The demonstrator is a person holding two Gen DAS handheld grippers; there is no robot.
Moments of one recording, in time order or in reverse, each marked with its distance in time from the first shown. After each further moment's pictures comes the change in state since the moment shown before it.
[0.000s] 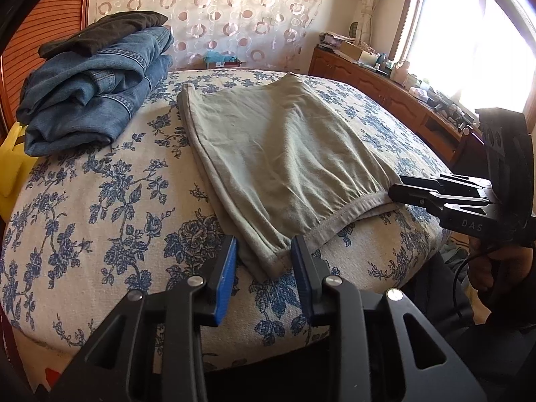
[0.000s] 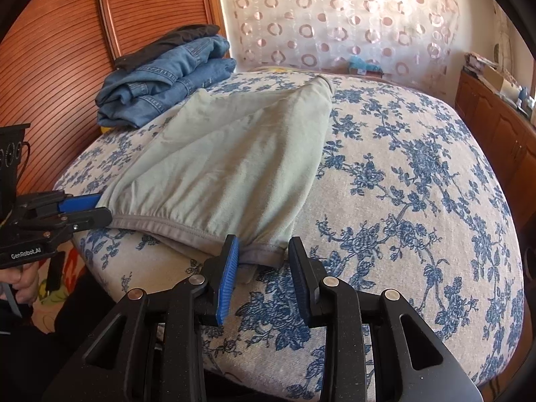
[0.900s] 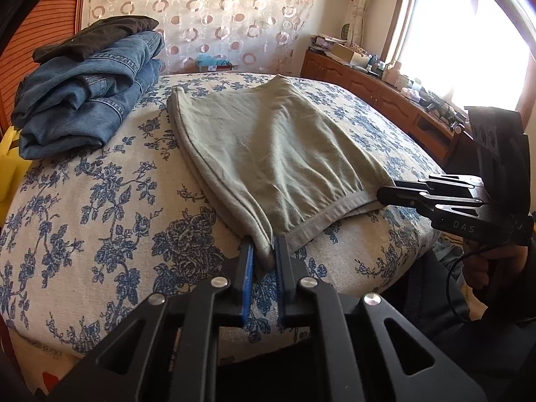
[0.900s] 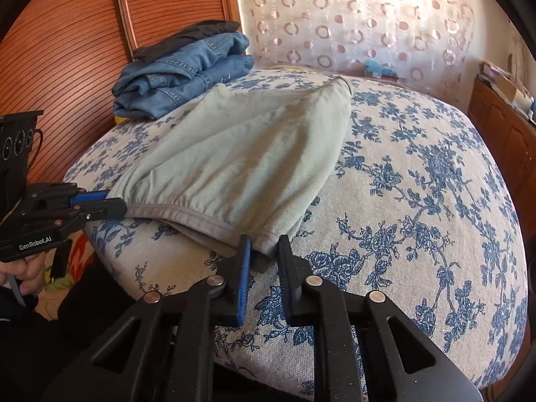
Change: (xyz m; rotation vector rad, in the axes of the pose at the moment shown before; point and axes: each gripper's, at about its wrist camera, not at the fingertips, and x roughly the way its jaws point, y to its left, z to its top) left arm -0.001 -0.006 -0.002 0.013 -0.017 -0.034; right arm -0.001 0.008 -0.003 -0.045 0.001 0.048
